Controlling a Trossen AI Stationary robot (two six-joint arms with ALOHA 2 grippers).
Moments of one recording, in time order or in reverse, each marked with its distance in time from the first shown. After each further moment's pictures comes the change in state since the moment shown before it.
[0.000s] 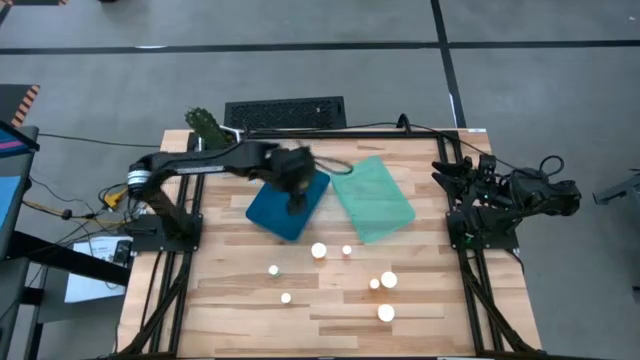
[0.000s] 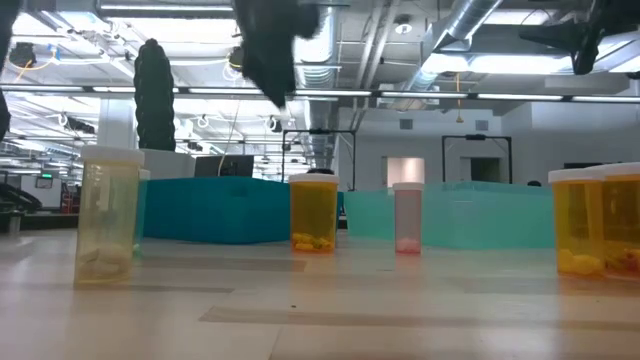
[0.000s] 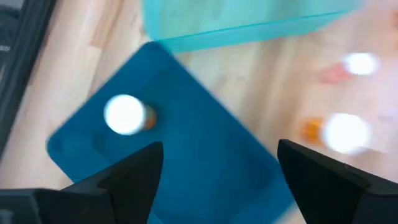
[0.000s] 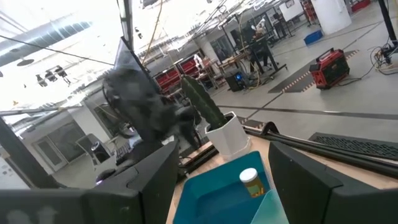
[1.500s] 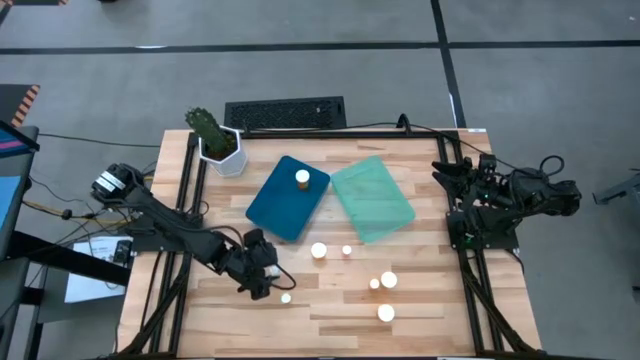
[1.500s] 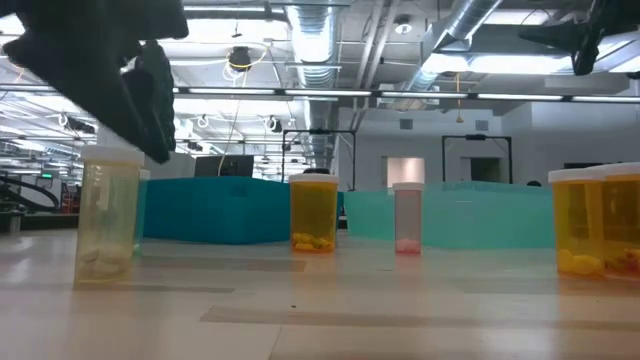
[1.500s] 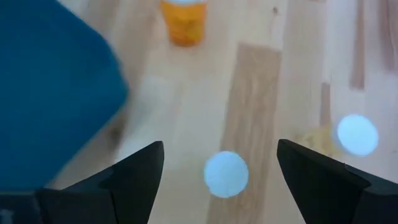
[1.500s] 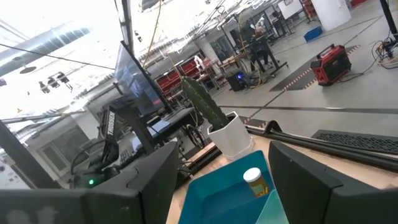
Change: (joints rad) left arm -0.667 -0.202 -0.773 0.651 -0.269 -0.502; right arm -0.001 0.000 0.000 0.005 0.002 0.037
